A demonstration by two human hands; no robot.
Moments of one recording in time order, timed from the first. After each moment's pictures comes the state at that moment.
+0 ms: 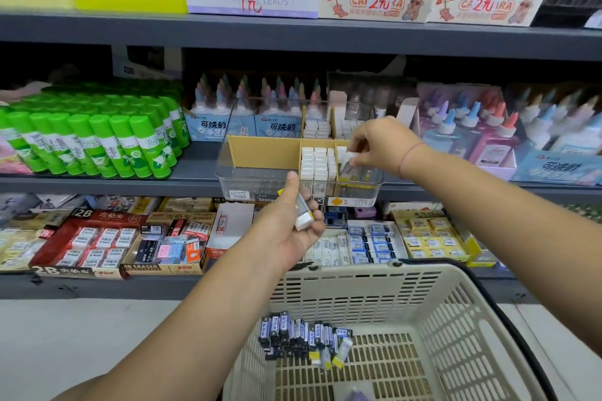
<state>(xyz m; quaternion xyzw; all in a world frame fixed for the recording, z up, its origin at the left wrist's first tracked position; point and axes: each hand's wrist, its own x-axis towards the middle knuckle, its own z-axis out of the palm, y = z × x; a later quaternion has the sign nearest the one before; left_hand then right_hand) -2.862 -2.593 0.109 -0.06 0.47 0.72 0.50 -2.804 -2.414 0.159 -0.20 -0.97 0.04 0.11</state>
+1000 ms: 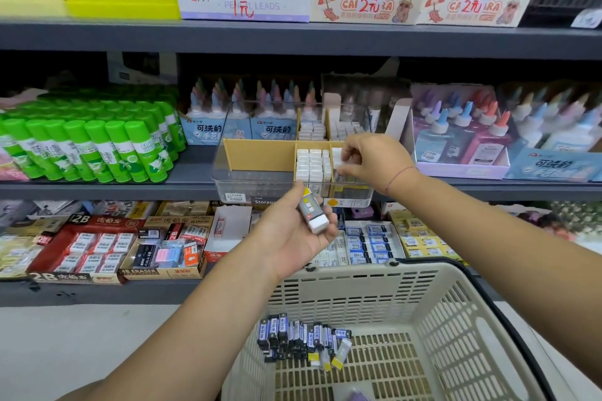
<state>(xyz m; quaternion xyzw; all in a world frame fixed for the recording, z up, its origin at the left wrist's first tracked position) -2.851 -2.598 0.115 -0.03 0.42 0.71 0.57 -2.797 -2.422 0.132 -0.23 -0.96 0.06 0.17</state>
